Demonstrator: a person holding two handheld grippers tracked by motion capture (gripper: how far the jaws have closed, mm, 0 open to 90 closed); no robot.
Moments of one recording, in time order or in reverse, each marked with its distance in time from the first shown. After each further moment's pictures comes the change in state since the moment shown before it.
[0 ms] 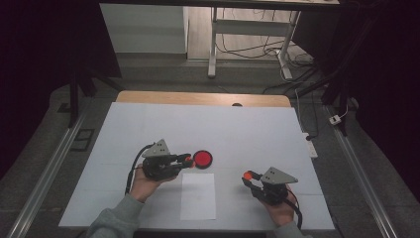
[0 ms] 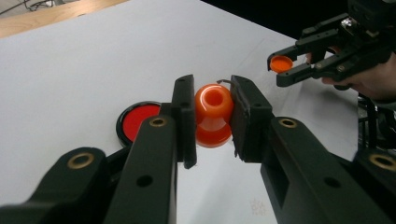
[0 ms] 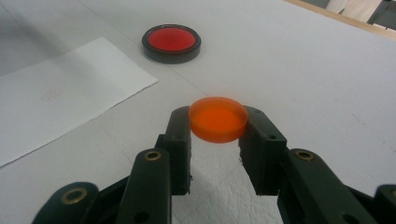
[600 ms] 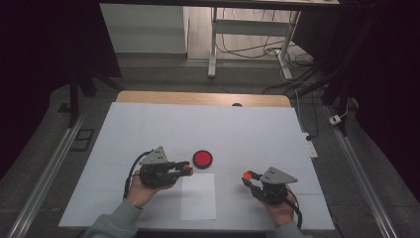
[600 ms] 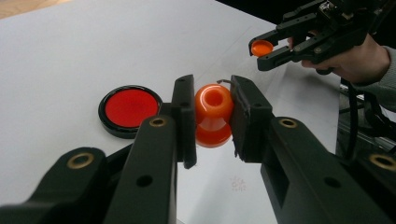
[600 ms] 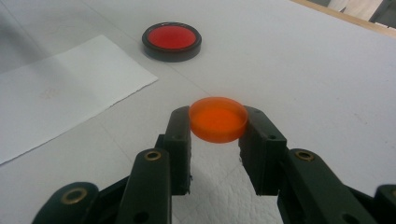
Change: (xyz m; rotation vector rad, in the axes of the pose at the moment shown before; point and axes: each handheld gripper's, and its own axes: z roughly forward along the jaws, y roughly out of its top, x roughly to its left) left arm -0.013 -0.011 -0.008 0.023 -0.029 0.007; right arm 0.000 0.000 0.001 0.009 -0.003 -0.006
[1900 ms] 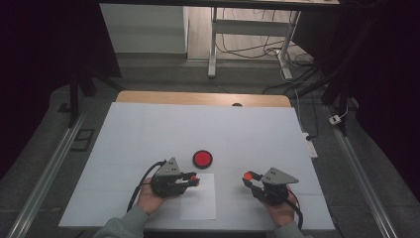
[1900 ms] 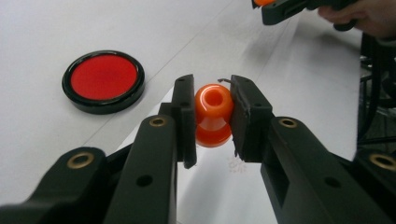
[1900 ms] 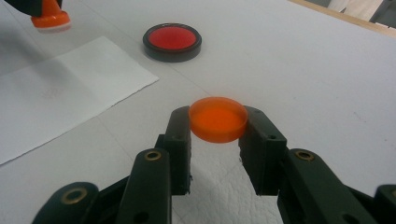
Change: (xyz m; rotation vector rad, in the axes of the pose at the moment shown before) left arm -0.012 -0.022 0.035 0.108 0.017 0.049; right arm 0.000 -0.002 -0.002 -0.012 0.009 0.008
